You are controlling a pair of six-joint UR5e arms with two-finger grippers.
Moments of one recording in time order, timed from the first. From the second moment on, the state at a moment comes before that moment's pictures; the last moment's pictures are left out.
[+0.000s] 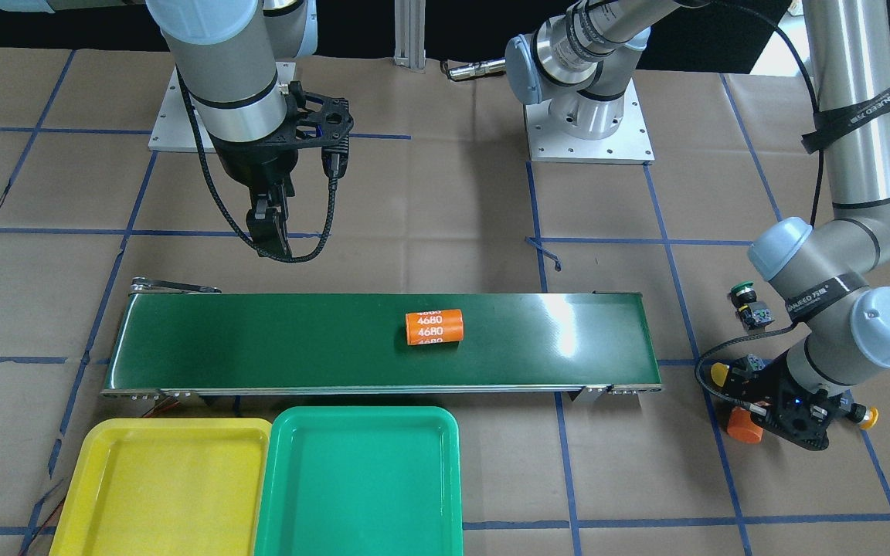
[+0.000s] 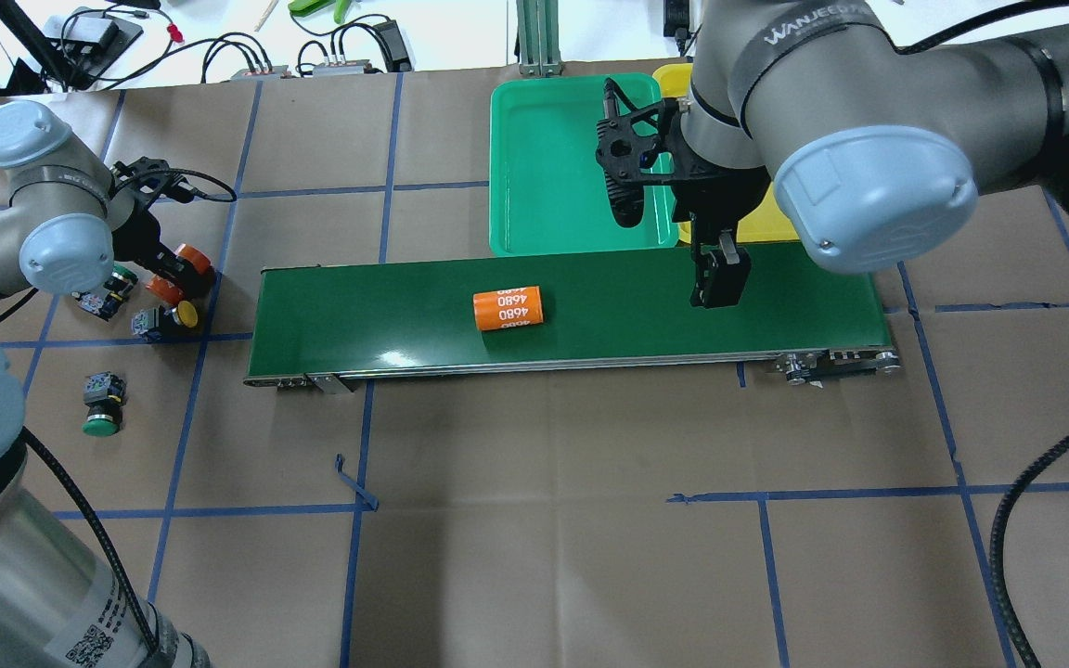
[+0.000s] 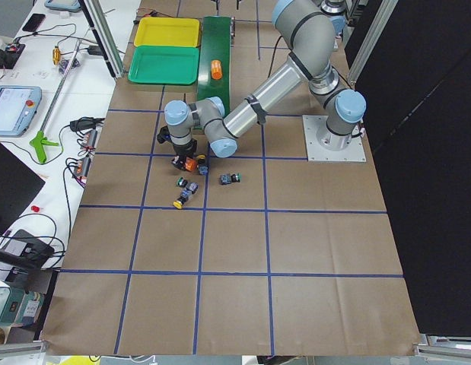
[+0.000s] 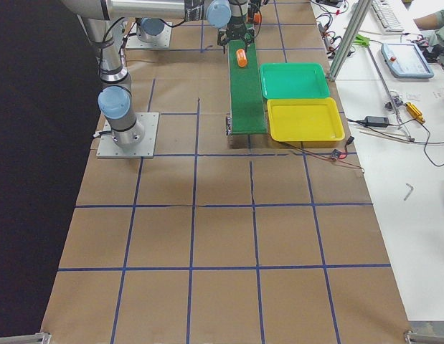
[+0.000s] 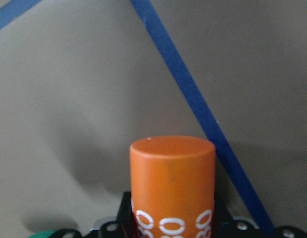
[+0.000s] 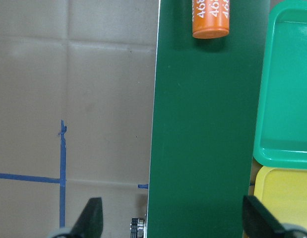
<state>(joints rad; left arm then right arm) -1.14 -2.14 -1.67 -0.86 1.60 0.96 1.77 -1.50 1.65 -1.73 -1.56 -1.44</state>
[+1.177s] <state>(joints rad) -1.44 -1.88 -1.81 -1.07 1.57 1.50 1.77 -1.51 1.65 -1.74 -1.57 -1.40</state>
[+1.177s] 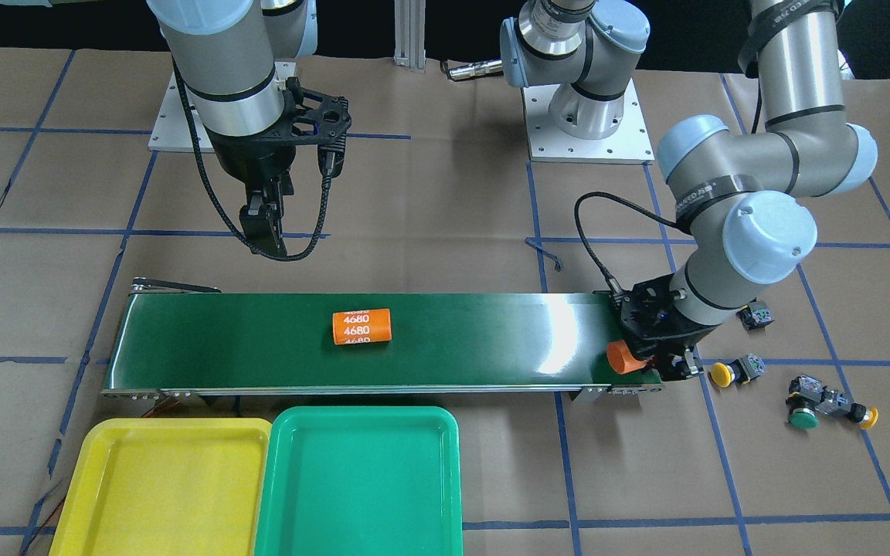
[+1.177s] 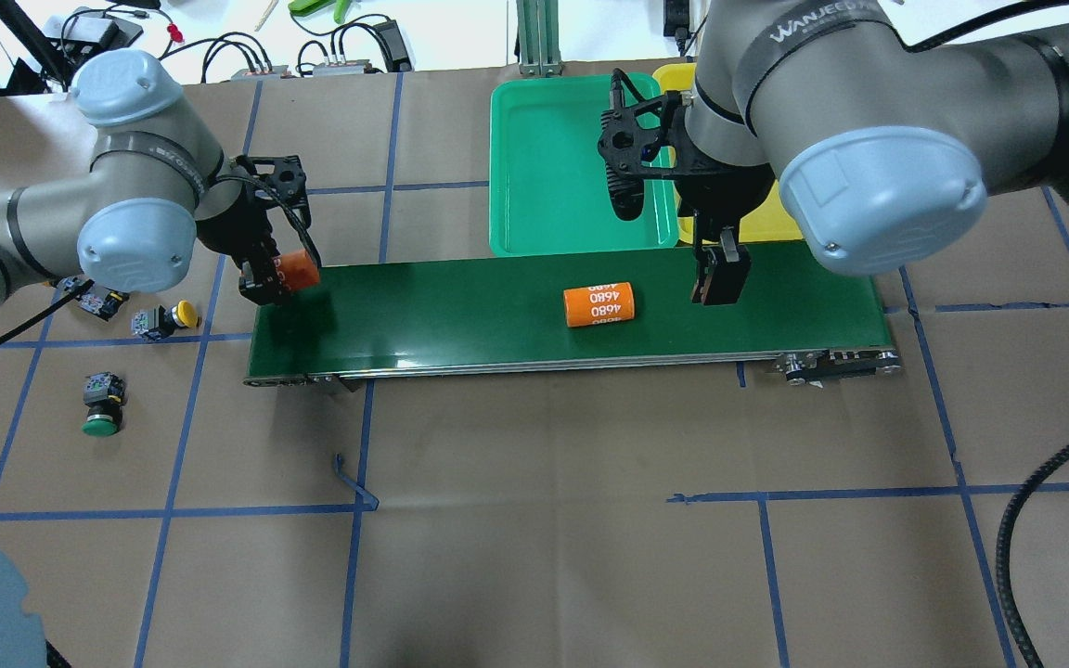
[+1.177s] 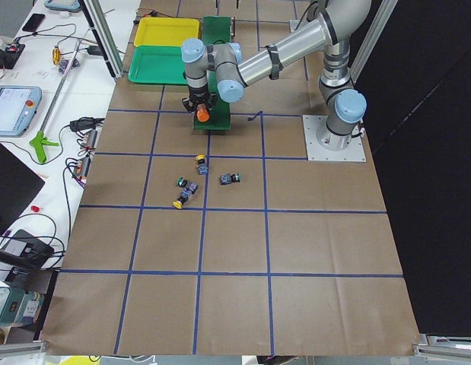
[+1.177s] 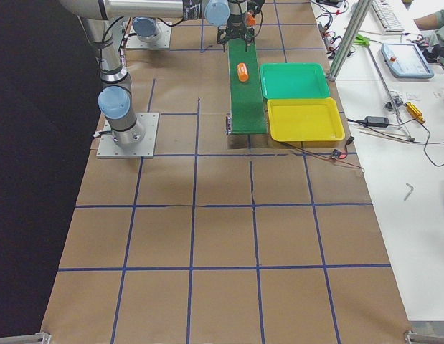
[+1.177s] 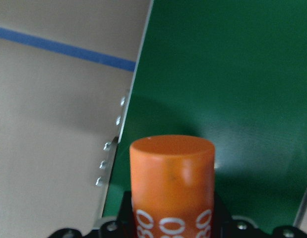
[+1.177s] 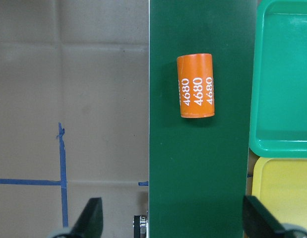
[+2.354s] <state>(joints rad) -1.32 -1.80 -1.84 -1.10 1.55 1.40 1.77 -1.51 1.65 -1.74 -1.56 -1.40</state>
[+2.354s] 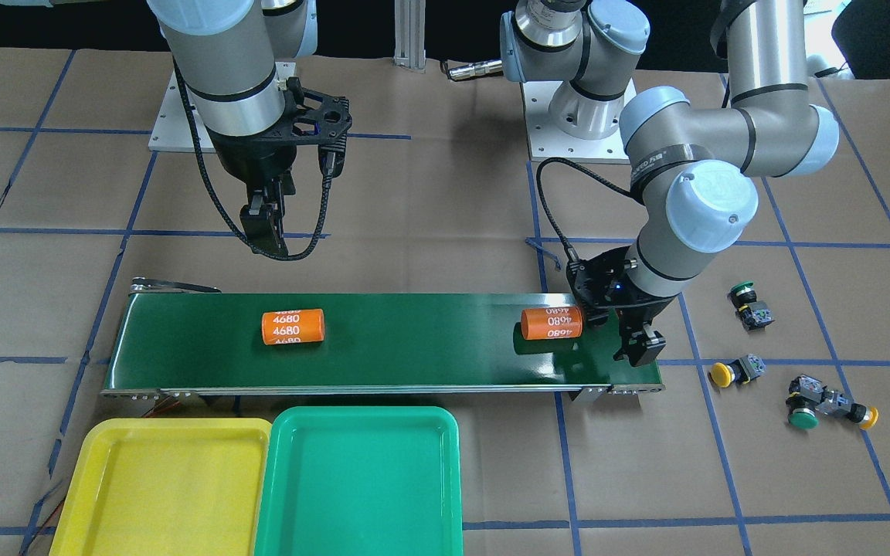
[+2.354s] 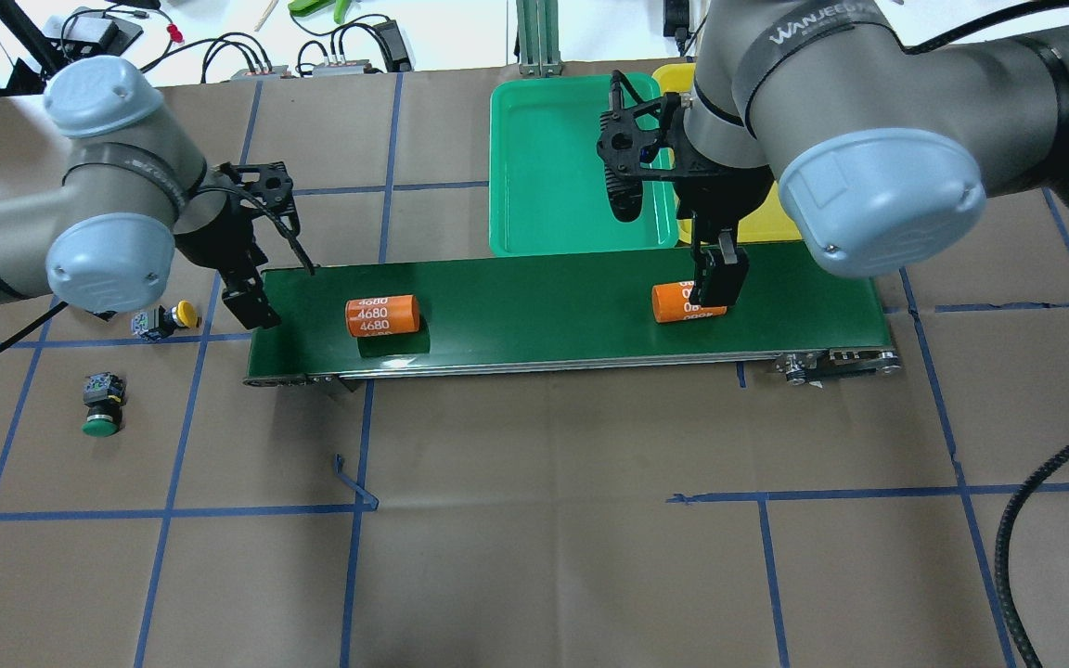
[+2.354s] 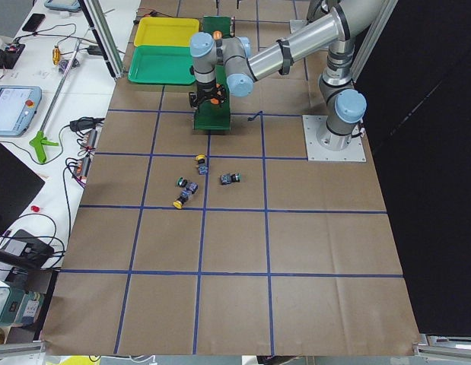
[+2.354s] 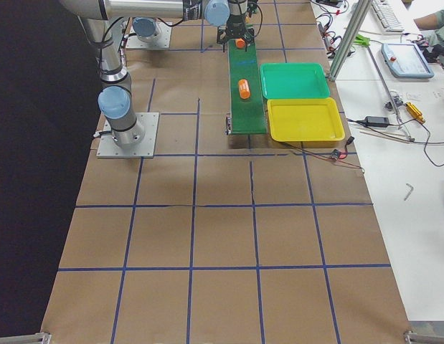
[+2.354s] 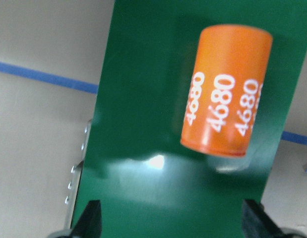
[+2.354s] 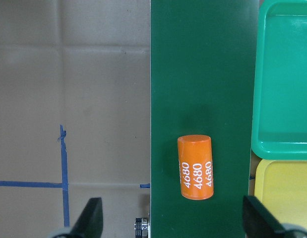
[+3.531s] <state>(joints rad) -1.08 -2.02 -1.82 -0.88 1.52 1.69 1.84 -1.39 1.66 -1.94 -1.56 -1.33</state>
